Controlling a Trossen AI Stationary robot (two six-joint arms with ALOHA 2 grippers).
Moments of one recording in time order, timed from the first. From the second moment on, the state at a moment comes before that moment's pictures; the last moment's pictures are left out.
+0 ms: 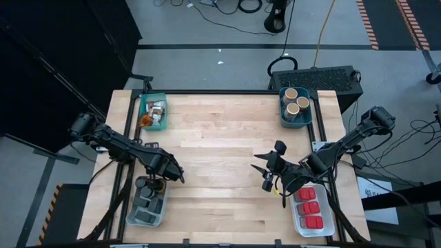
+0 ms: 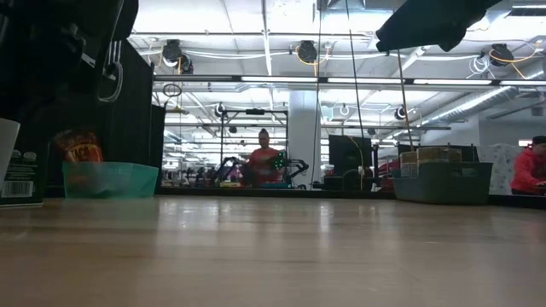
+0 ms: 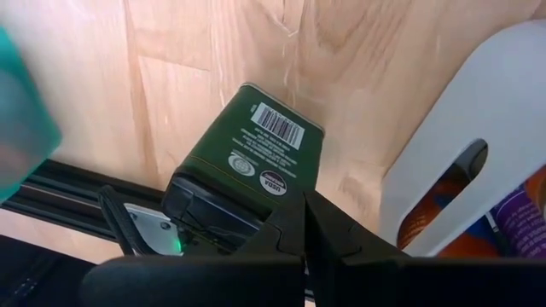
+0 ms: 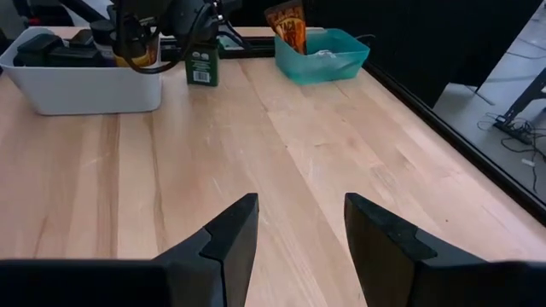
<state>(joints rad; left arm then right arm) -0.37 1.50 0.95 -1.37 0.00 -0.56 0.58 1.25 0.79 -0.20 0.86 0.46</state>
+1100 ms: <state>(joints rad) -0.36 1.50 0.95 -1.34 -0.06 -0.49 0.58 1.24 0.79 -0.21 0.86 0.49</state>
